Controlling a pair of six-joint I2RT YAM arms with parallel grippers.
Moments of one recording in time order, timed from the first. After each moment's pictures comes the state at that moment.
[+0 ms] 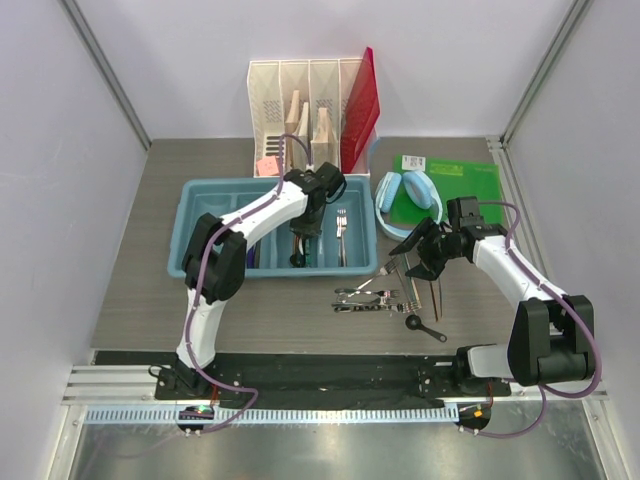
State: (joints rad) left arm -0.67 2.12 1.82 -0.99 -0.30 -0.39; right arm 0.09 1.33 0.84 -0.61 -0.47 0.88
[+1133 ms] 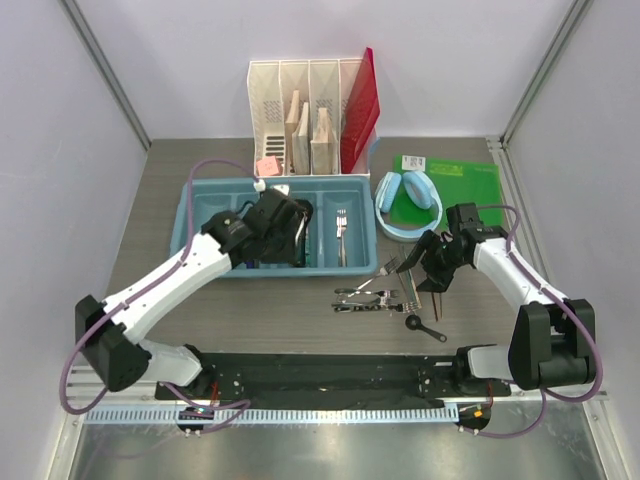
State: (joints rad) left arm -0.75 1.38 1.31 -0.90 -0.20 -0.64; right arm 0.09 1.31 0.83 -0.75 -0.39 0.74
